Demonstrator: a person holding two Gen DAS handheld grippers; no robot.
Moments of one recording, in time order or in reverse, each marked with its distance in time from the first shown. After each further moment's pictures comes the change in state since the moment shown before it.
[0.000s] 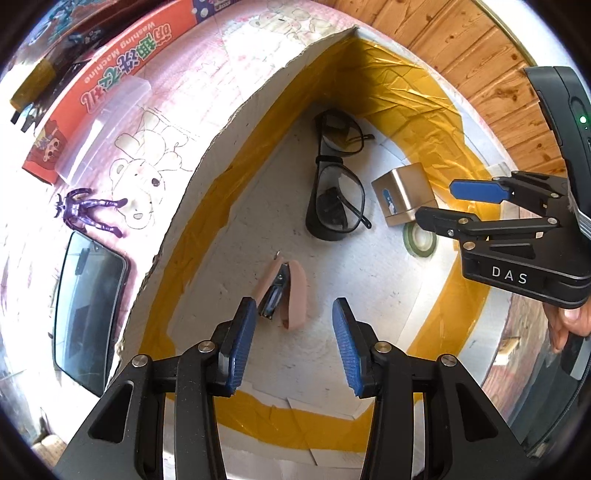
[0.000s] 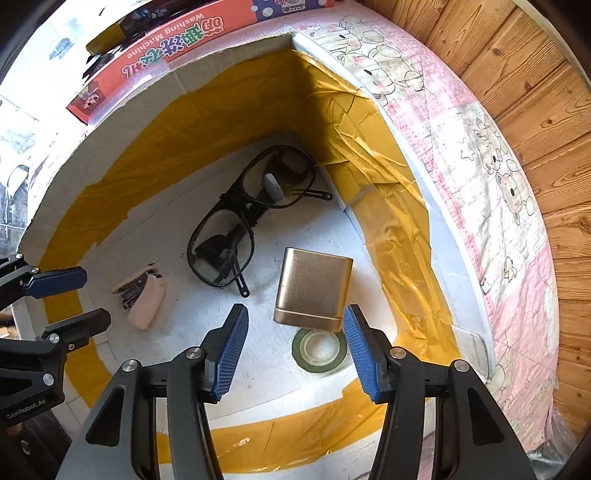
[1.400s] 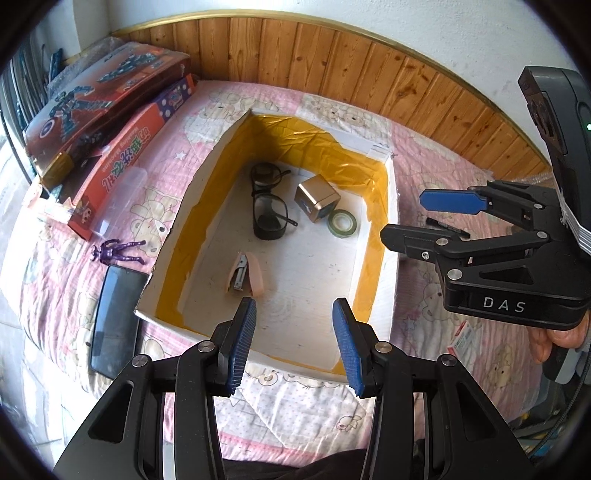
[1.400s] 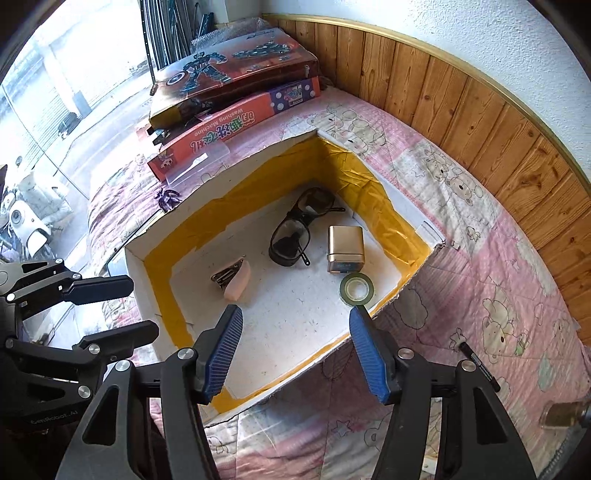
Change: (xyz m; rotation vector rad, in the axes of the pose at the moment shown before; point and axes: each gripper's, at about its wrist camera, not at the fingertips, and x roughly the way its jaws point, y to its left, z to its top) left arm -0.090 -0.062 -0.074 0.265 -0.278 0.000; right arm -0.101 0.033 -0.118 0.137 -0.370 0.038
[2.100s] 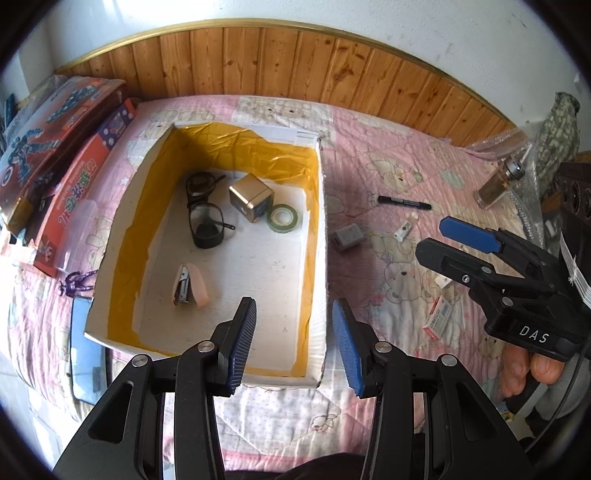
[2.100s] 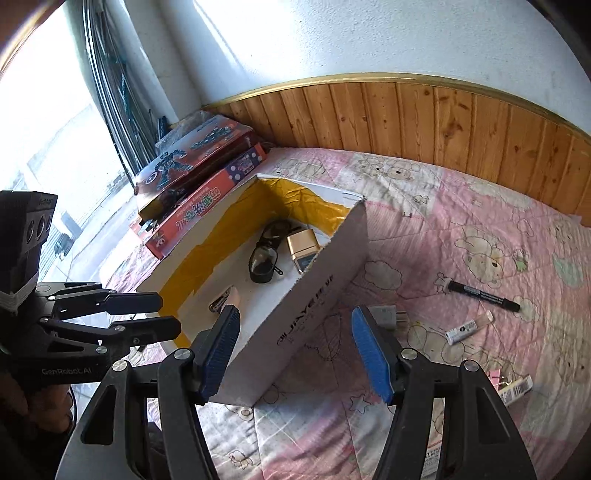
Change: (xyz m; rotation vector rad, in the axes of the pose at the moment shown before) left arm 0.011 -0.062 -0.010 0.175 0.003 -0.085; right arm -0.051 -0.063 -0.125 0.371 -0.320 0.026
